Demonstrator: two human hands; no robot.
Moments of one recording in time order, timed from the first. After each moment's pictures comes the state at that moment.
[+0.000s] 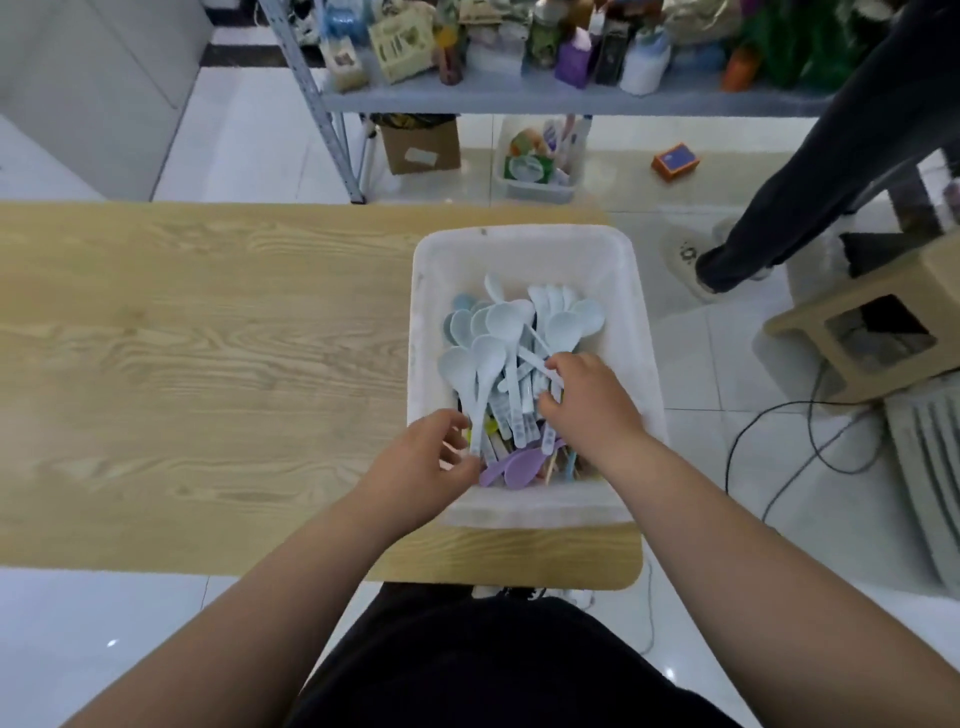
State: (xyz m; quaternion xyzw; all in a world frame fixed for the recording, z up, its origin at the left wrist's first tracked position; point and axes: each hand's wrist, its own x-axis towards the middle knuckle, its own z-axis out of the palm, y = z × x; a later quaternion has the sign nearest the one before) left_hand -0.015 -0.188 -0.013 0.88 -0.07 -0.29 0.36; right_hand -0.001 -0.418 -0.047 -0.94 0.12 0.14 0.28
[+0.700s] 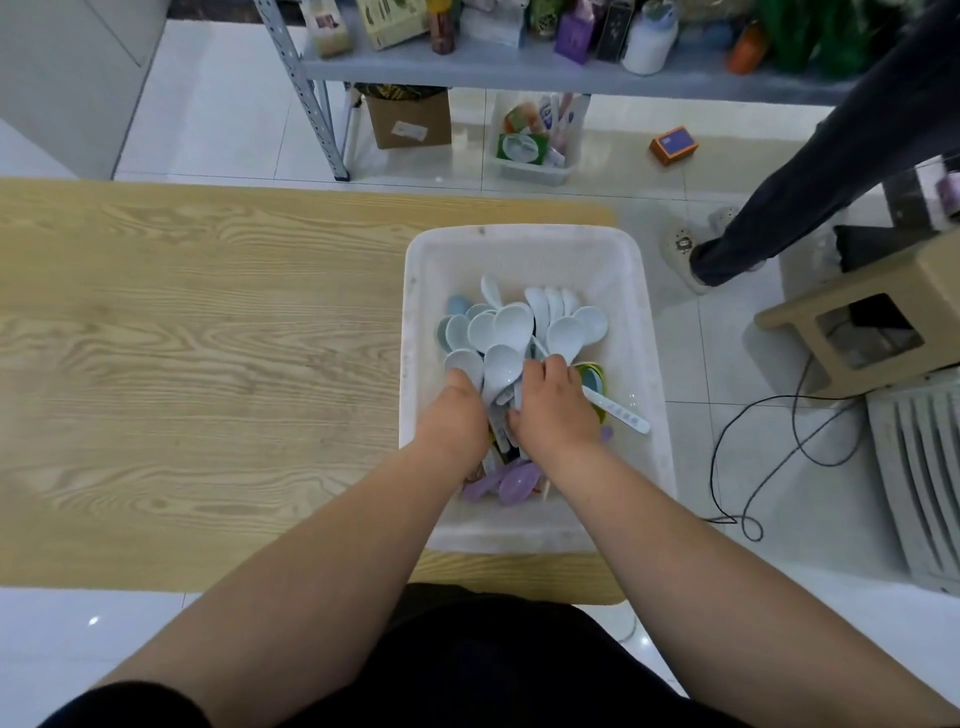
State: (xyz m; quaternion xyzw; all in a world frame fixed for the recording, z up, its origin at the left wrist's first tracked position) left_hand 0.053 -0.259 -0.079 0.93 0.02 -0.30 0.20; right_hand 0.028 -0.382 -0.083 -0.97 0.11 0.16 0.14
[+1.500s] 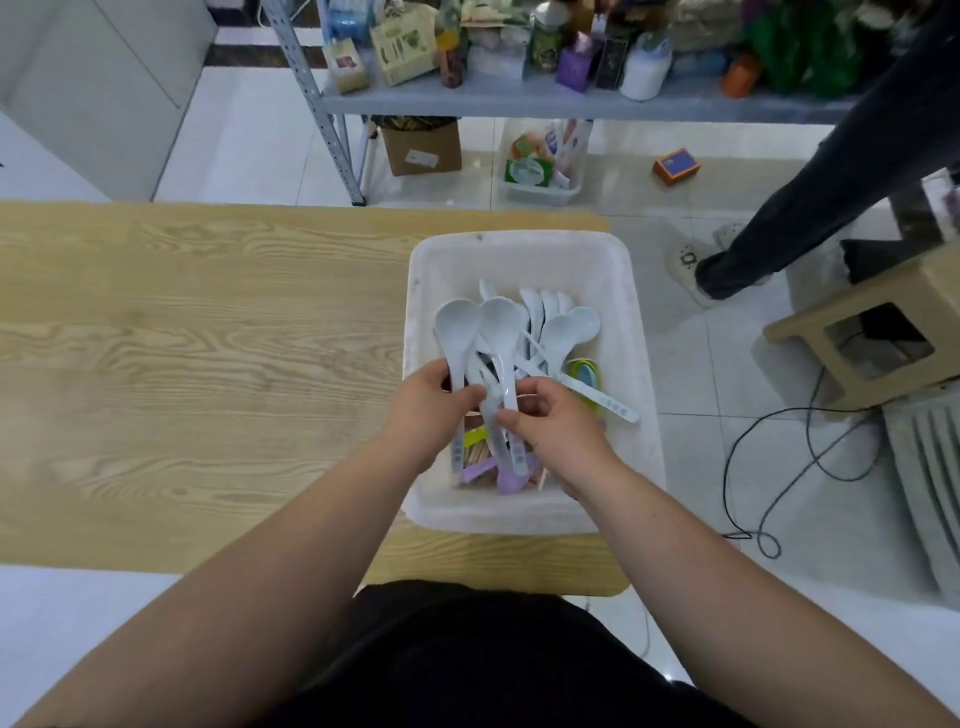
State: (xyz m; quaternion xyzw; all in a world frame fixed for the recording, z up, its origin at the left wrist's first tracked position) left_hand 0.034 -0.231 -0.016 0.77 0.14 -0.26 0.56; right_hand -0.019 -0.383 -0.038 -0.69 0.24 0.15 0.67
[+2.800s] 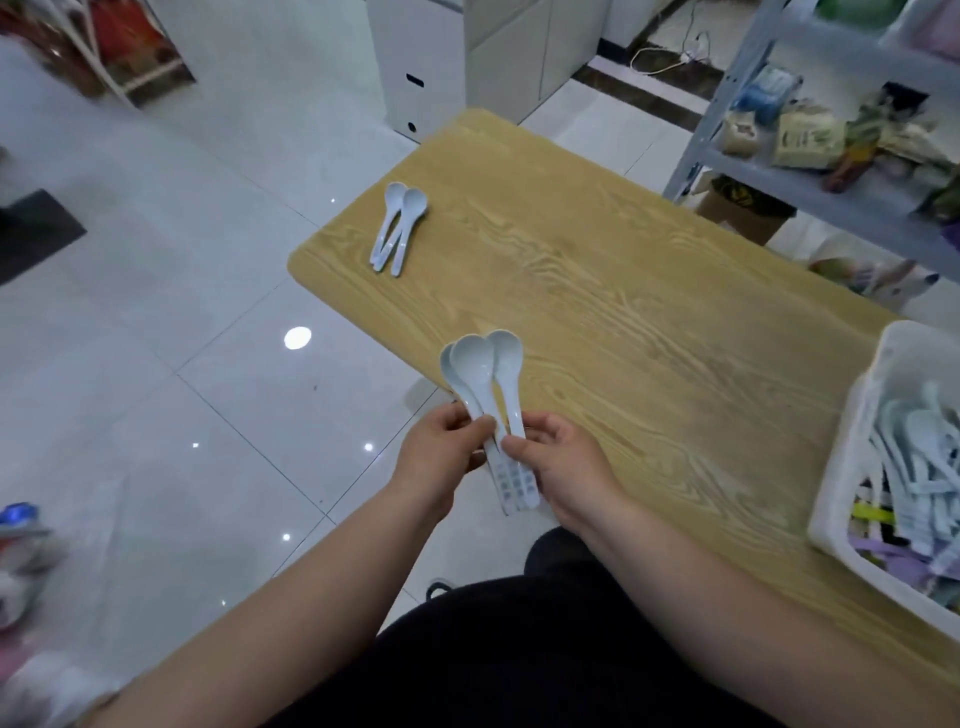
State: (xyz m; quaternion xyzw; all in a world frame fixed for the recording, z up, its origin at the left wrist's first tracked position) left_hand -0.160 0.228 -0.001 0.58 0.36 -0.06 0.73; right_hand -0.109 0.086 -0.018 -0.64 0.09 0.37 0.67
